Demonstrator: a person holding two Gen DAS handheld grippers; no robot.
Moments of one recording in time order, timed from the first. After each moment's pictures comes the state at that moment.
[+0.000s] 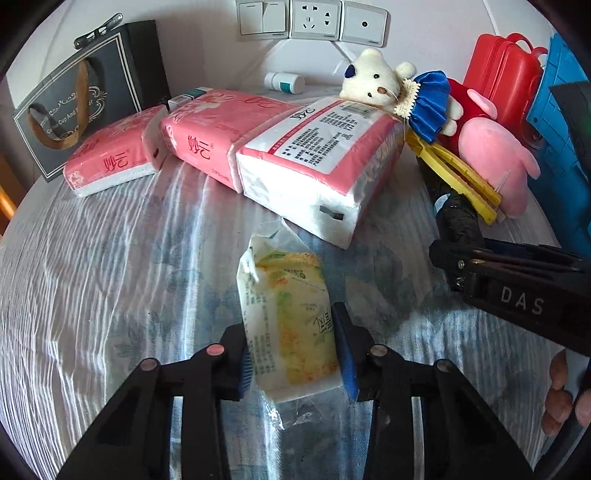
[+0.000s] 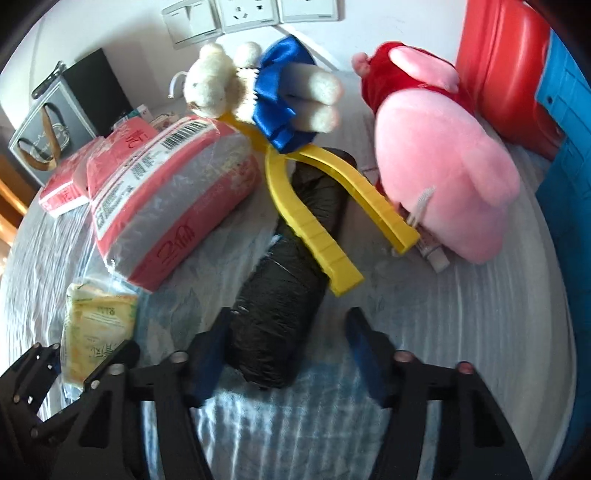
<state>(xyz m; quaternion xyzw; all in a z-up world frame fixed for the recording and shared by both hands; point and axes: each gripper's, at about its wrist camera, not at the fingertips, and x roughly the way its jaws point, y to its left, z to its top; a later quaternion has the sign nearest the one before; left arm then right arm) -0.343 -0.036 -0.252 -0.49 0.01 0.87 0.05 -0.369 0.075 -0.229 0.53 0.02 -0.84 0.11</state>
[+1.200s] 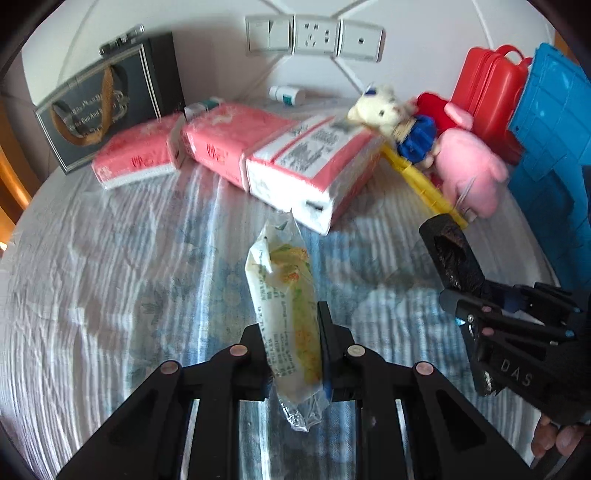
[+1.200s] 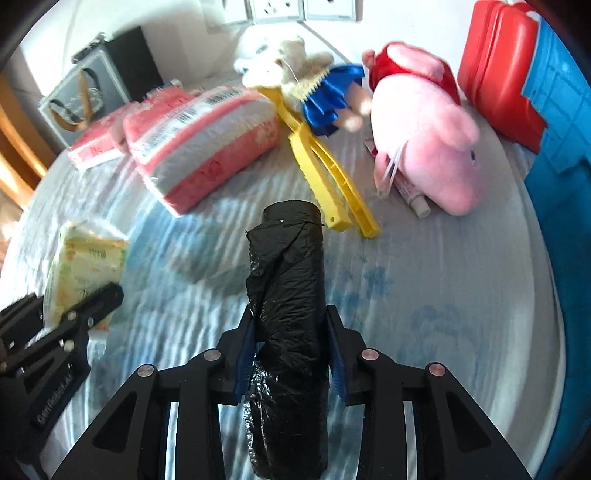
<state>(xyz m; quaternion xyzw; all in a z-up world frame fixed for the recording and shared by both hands) -0.284 -0.032 -0.221 -0.48 0.00 0.88 0.04 -0.291 0.132 -0.209 0.53 0.04 -0.83 0.15</state>
